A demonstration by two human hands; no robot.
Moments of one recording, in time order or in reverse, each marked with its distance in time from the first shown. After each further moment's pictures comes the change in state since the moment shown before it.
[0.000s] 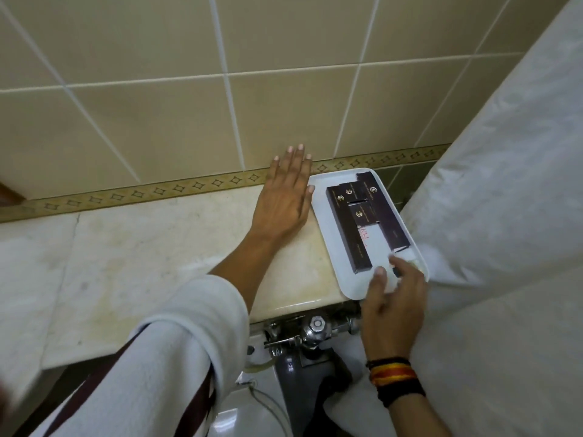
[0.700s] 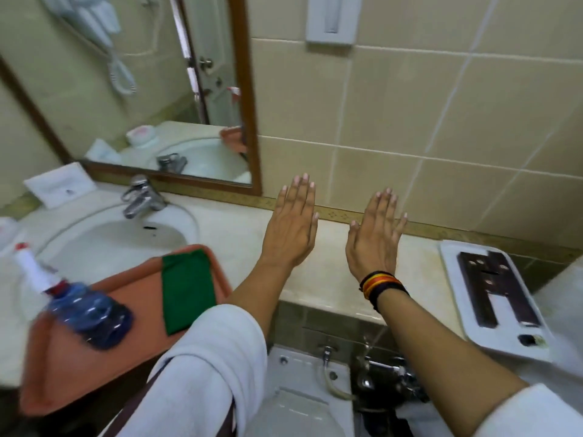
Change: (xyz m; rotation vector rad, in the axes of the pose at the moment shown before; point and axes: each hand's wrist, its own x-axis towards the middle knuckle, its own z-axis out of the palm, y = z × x) left_hand -0.223 -0.132 -0.207 0.202 0.172 -0.395; right_hand -0.077 -0.252 0.079 -0.246 -0.335 -0.680
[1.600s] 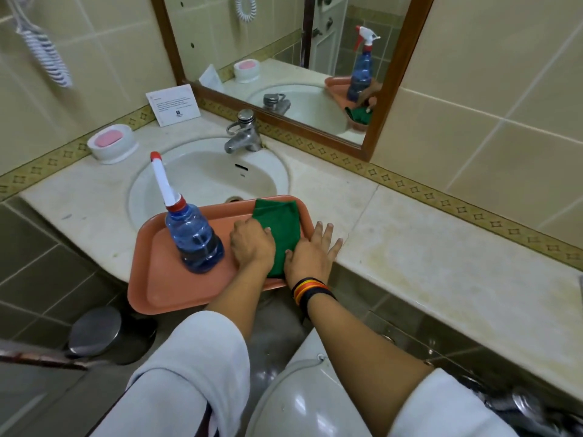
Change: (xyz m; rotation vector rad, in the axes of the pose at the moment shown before) left_hand -0.173 -0.197 0.003 -0.136 -0.130 -1.194; right_hand -0.146 -0.257 0.117 0.082 -0.616 -0.278
